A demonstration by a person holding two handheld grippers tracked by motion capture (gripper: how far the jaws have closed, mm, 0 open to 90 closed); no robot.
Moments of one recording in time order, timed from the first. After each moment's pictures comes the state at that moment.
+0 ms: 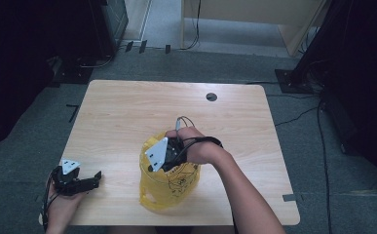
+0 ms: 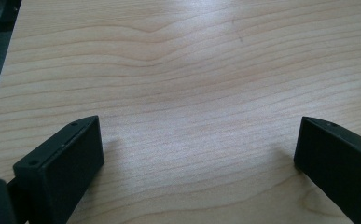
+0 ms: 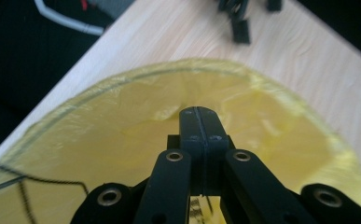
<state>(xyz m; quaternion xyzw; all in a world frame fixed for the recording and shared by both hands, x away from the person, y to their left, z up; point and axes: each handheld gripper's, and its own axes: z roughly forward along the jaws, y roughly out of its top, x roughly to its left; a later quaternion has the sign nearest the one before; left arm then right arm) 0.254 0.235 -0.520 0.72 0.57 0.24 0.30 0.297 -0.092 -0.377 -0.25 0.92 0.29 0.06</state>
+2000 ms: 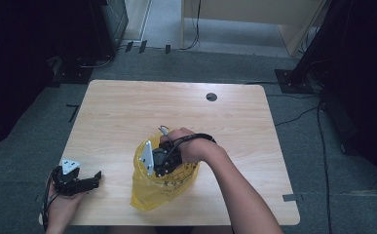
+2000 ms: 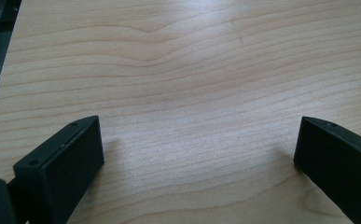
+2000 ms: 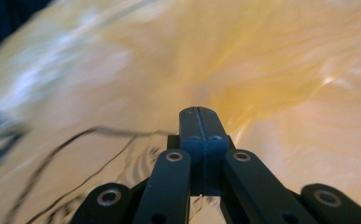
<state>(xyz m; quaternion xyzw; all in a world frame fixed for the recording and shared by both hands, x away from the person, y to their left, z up) 0.254 0.235 -0.520 0.72 0.57 0.24 0.30 0.301 -0.076 -0.389 -0.25 0.95 0.16 -0.01</state>
